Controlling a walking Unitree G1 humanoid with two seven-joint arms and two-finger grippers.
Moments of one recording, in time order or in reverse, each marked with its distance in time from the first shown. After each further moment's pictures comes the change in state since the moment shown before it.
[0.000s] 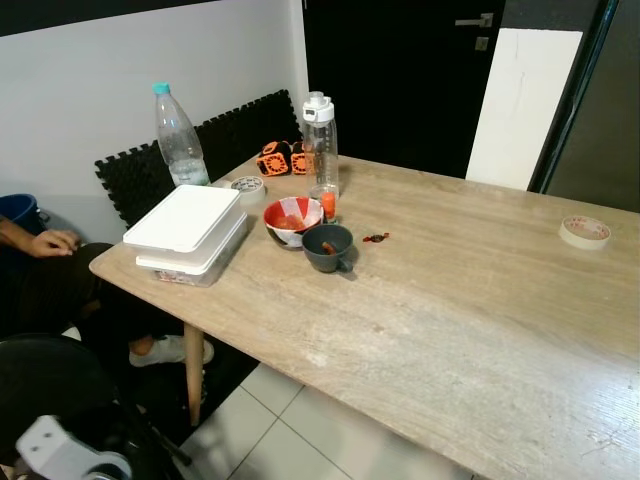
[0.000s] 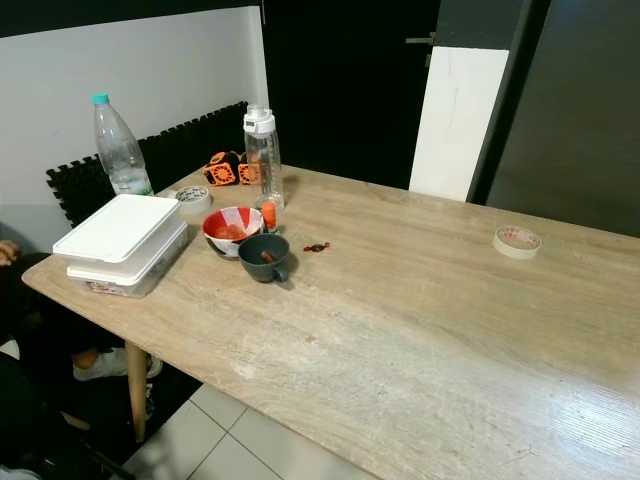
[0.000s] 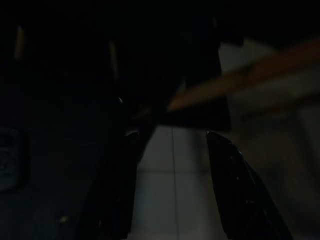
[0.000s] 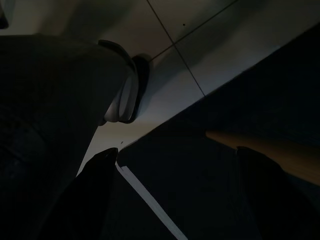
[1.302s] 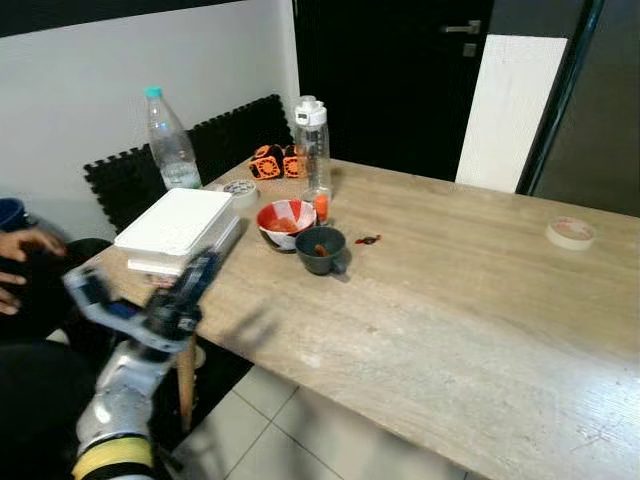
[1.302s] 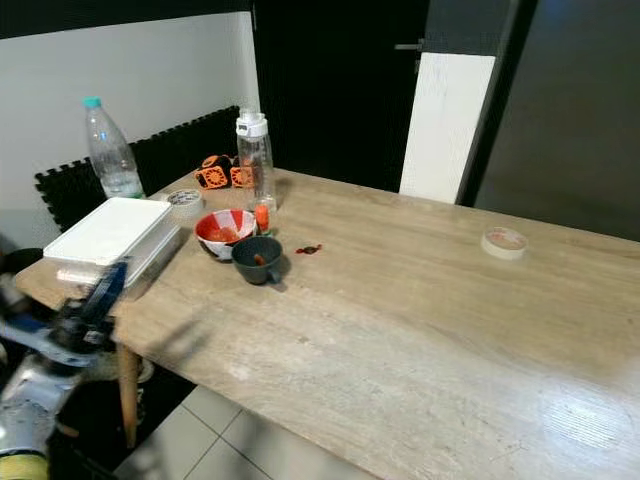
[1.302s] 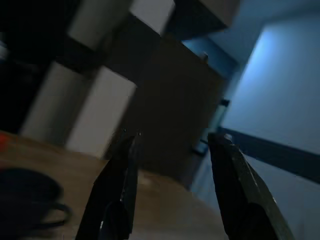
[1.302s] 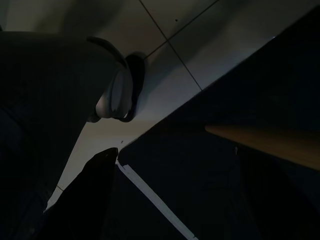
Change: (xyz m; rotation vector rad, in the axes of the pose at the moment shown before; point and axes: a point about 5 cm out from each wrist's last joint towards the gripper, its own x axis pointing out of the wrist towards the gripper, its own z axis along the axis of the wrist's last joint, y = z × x) left arm -0.076 -0.214 0.040 -0.096 0.010 -1.819; right arm -0.001 -0.005 0.000 0.028 -0.004 0.000
